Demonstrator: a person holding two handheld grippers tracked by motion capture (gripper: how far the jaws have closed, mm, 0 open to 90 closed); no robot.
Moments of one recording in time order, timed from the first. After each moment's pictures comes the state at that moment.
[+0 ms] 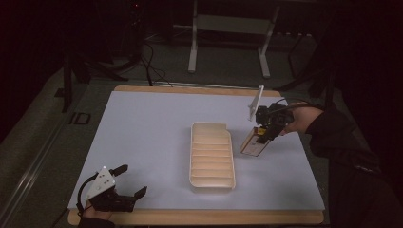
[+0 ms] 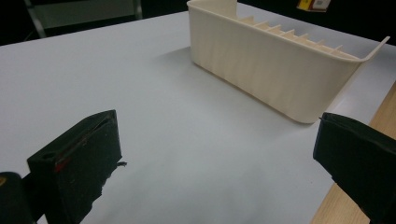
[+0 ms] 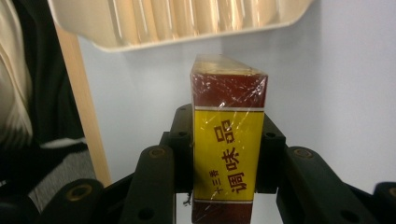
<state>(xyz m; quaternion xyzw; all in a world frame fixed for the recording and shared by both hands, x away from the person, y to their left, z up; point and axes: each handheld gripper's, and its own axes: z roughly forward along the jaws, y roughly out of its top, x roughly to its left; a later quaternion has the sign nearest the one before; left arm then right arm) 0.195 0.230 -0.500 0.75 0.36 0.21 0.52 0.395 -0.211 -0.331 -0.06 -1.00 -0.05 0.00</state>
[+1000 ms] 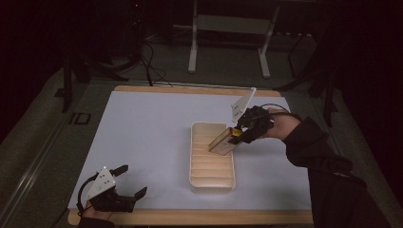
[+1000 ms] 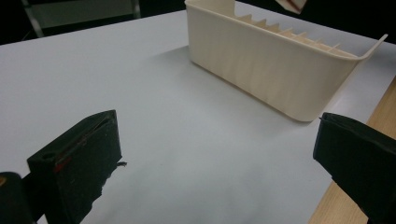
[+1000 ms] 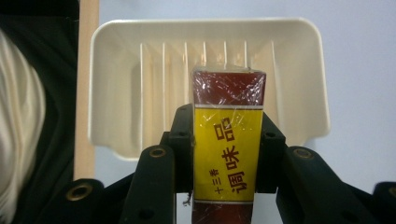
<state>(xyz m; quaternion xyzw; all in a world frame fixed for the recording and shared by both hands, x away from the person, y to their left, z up) 0.195 0.229 -0.500 0.75 0.35 0.21 0.51 0.377 -0.170 -0.336 0.00 -0.97 -0.22 -0.02</state>
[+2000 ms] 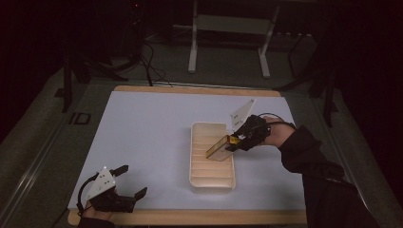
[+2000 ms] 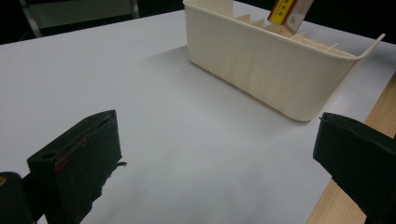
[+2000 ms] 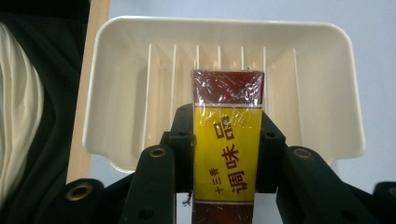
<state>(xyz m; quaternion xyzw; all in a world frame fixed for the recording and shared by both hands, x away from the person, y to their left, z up) 0.195 0.229 -0.500 0.76 0.35 0.21 0.51 0.373 -0.173 -0.366 0.03 -0.97 -0.26 -0.01</state>
